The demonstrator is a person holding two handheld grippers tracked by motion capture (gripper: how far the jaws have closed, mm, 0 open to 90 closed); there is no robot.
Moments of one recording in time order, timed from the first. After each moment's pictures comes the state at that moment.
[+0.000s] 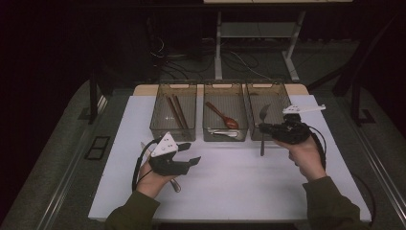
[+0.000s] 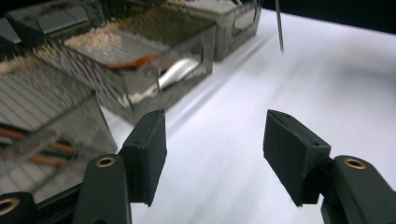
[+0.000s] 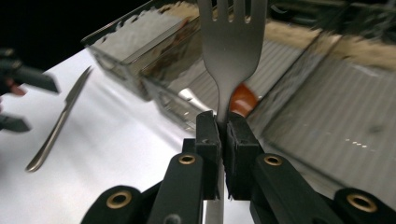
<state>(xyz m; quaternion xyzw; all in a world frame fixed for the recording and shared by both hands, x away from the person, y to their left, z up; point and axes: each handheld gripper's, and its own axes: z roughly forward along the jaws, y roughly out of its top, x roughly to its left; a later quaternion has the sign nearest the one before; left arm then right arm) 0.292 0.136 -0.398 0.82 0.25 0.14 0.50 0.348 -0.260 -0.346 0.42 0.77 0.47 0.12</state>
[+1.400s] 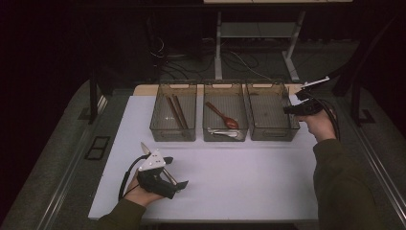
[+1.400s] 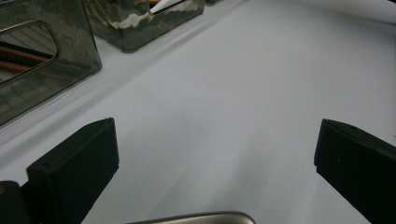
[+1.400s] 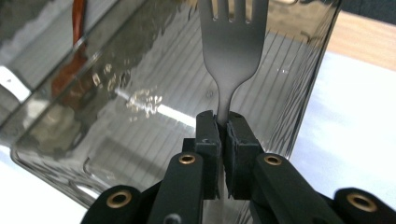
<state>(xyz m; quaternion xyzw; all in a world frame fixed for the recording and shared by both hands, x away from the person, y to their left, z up) 0.270 0.166 -0.430 0.83 0.28 0.09 0.47 0.452 -0.326 -0.362 0.52 0.78 0.31 0.15</state>
